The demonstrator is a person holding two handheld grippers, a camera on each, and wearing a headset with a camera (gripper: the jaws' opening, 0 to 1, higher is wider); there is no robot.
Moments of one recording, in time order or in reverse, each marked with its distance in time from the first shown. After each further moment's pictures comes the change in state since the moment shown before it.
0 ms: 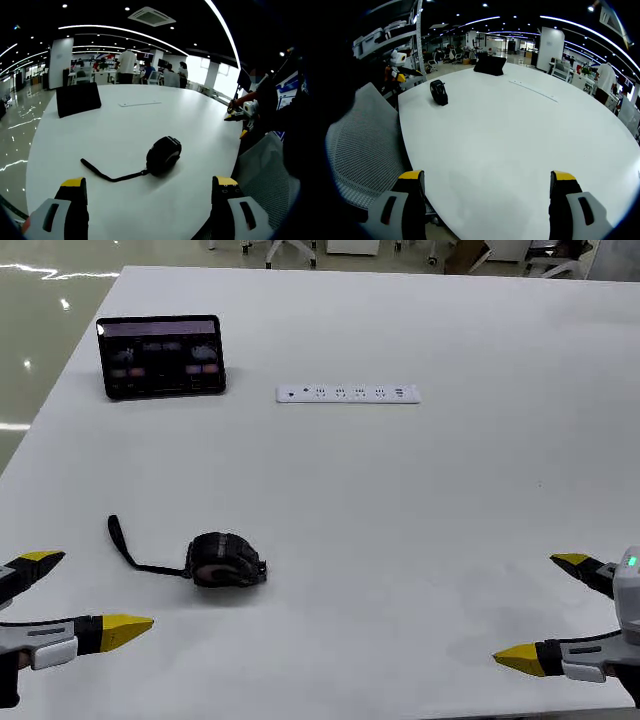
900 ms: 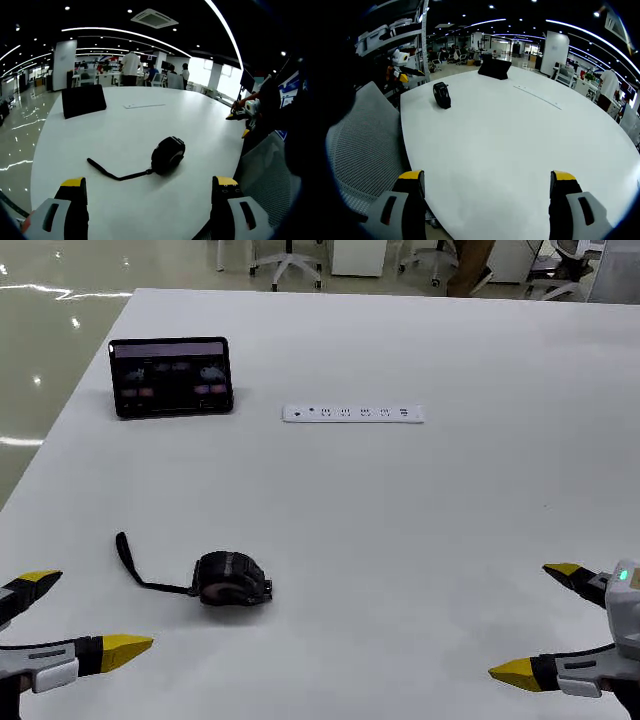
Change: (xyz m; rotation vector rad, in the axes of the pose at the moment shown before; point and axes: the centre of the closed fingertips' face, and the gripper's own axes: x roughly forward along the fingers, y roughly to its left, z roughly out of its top) left arm -0.010 0.008 0.000 0.001 -0.021 0.037; right arm 0.008 -0.001 0.012 -0.040 -0.016 0.013
